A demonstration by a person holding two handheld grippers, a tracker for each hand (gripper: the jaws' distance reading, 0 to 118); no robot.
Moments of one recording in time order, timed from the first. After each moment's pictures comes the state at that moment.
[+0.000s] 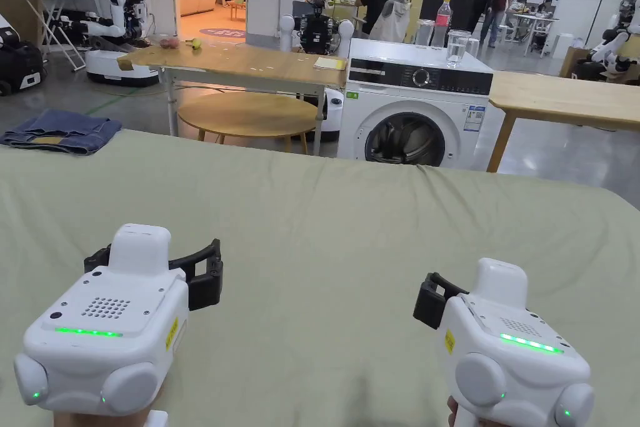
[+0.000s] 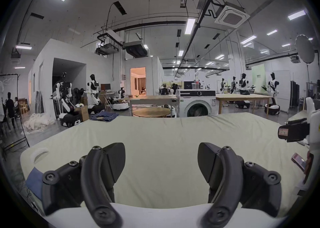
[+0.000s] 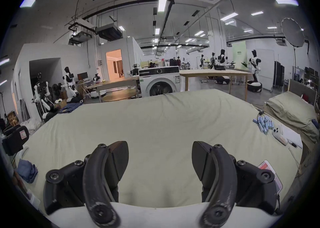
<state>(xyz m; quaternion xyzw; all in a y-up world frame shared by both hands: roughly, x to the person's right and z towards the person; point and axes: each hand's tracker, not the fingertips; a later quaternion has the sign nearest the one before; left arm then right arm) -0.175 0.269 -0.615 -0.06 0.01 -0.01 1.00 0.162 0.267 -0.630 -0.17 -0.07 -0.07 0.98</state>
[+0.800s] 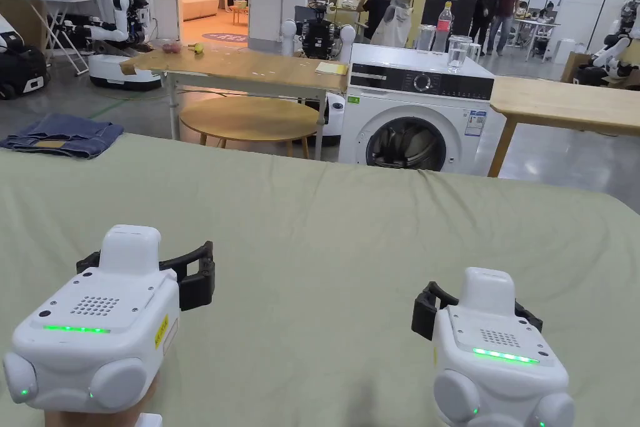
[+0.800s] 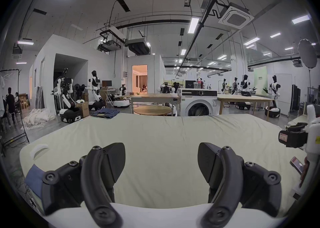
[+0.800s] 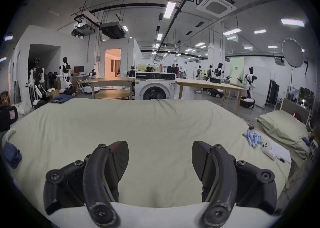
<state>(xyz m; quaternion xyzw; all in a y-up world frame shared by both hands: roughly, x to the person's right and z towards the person) -0.183 0.272 -0.616 -0.07 0.01 0.01 1.00 0.150 0.259 -0.630 -0.16 -0.11 0.02 0.98</state>
